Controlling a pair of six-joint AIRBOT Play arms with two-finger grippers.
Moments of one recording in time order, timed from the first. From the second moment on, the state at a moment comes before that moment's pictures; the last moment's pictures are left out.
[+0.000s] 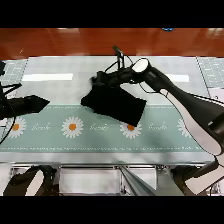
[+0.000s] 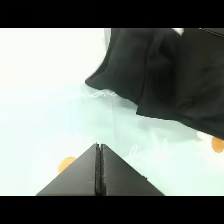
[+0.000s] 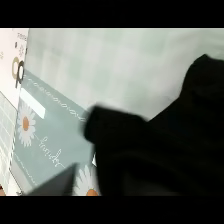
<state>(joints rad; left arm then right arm) 0.21 -0.67 0.74 0.96 -1.14 -1.26 0.49 -1.79 1.55 -0.55 0.84 1.38</state>
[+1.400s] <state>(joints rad) 0.08 -0.78 0.70 0.72 -0.92 -1.25 -0.01 -1.29 0.59 -0.57 0.84 1.38</state>
